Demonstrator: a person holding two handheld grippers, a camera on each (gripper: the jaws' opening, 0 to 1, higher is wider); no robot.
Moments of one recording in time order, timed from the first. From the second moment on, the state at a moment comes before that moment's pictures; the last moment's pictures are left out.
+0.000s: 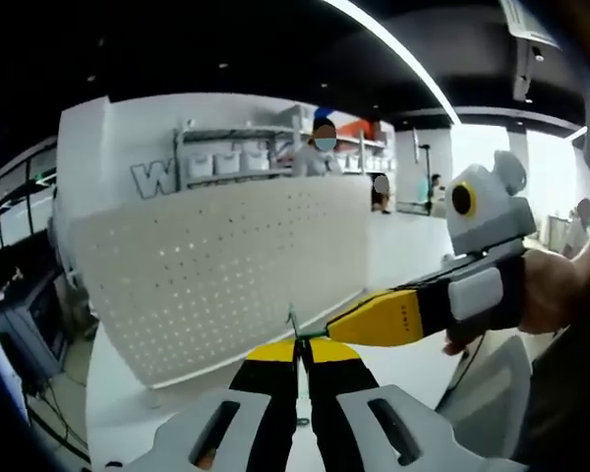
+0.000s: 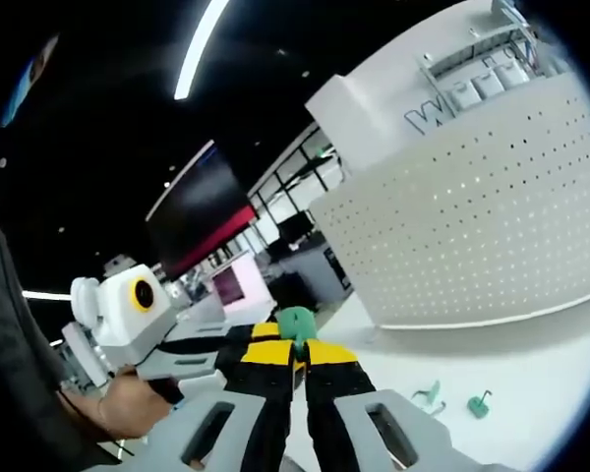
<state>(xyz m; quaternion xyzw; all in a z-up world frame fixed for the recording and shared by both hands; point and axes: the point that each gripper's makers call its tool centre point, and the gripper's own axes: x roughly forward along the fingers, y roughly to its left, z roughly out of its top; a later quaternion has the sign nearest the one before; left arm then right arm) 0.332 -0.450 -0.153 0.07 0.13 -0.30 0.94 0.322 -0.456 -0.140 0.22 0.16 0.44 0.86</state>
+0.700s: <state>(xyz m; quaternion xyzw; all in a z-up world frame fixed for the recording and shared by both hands) 0.331 -0.447 -0.151 0.07 0.12 -0.28 0.95 0.325 -0.453 -0.140 0.23 0.17 0.44 0.85</state>
